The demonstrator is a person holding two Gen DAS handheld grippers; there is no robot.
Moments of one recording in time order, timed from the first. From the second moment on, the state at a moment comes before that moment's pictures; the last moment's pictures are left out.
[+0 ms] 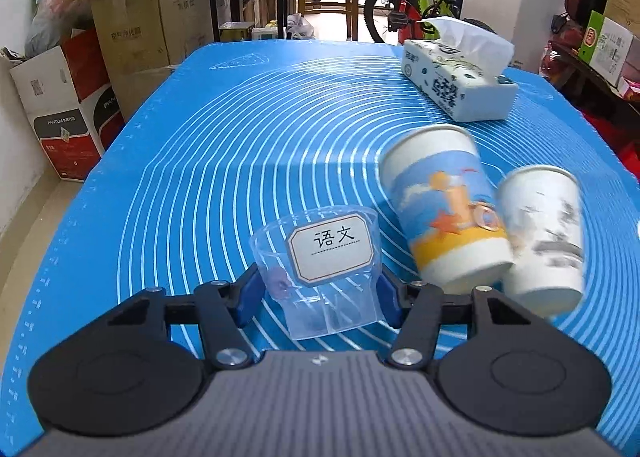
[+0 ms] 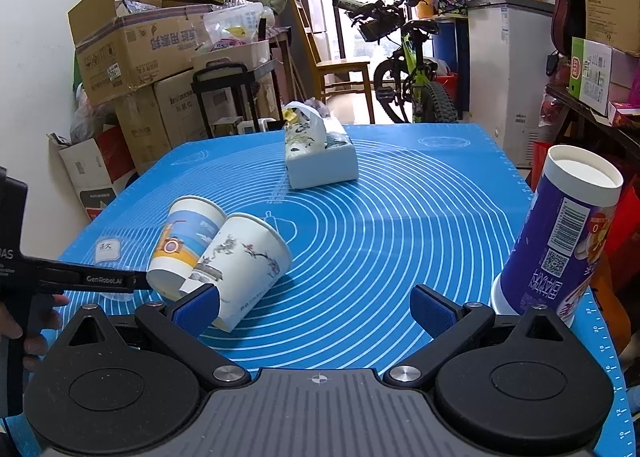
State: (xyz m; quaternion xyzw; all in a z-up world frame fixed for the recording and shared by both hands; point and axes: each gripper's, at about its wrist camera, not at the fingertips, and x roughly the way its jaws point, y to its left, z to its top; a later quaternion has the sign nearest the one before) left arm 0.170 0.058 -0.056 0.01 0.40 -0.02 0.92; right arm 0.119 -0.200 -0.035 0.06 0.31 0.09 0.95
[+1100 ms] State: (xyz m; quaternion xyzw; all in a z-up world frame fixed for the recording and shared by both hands) left arm 0.067 -0.035 -0.065 0.01 0.41 -0.08 0.91; right arm 0.038 -0.229 -0.040 0.04 0.35 0.09 0.93
